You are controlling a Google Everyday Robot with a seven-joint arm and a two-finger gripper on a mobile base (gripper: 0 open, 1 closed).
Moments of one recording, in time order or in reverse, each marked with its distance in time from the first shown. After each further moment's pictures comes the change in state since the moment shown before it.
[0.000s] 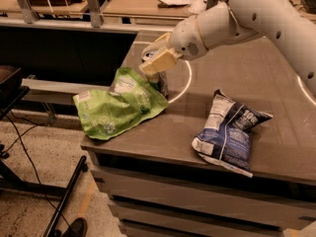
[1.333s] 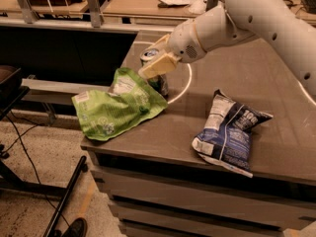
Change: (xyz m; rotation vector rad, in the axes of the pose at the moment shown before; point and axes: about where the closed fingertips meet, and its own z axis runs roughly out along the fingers) arm -0.003 0.003 0.005 -0.006 0.005 -0.009
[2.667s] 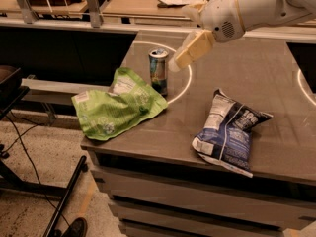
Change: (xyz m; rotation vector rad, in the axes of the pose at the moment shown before) arm -0.022 -0.002 -0.093 0.131 -0.028 -0.018
